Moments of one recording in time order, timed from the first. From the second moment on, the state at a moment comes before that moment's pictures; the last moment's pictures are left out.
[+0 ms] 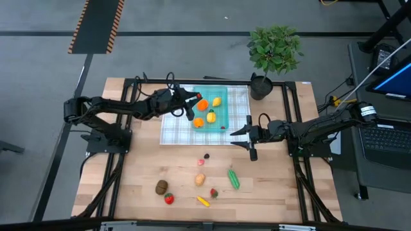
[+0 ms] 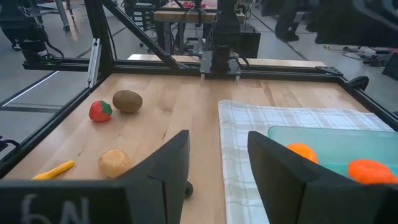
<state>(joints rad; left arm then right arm) 0.33 1.39 0.67 0.57 -0.16 -0.04 0.14 1.11 0.39 0.56 0.09 0.00</state>
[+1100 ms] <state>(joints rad) 0.38 1.72 1.11 -0.13 -0.08 -0.07 0.14 1.11 0.39 0.54 0.09 0.00</state>
